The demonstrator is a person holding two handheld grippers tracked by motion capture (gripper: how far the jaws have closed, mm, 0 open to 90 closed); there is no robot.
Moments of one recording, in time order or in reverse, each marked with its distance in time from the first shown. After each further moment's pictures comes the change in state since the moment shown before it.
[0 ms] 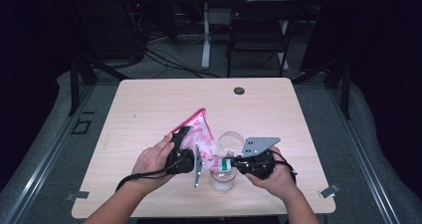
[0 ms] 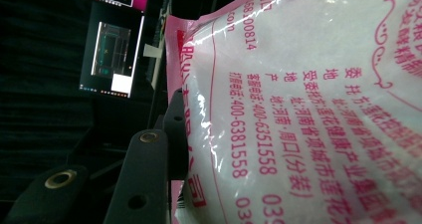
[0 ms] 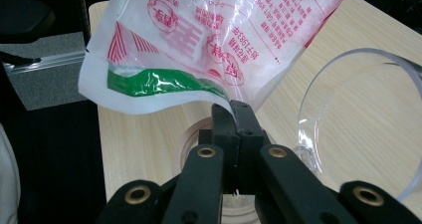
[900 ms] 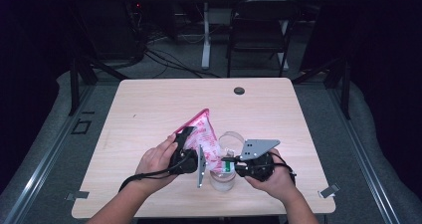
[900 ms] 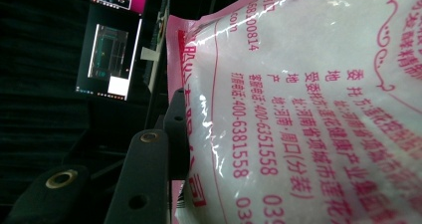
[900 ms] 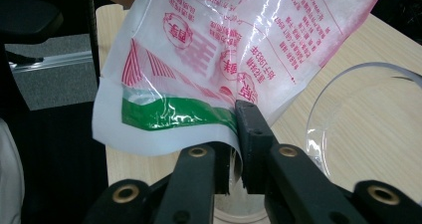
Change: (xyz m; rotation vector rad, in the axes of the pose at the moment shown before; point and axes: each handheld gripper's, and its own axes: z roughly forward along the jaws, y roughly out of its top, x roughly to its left) left arm -0.001 0.009 0.000 -0.009 -0.013 -0.012; right arm 0.006 0.002 0.000 -0.018 0.009 -0.031
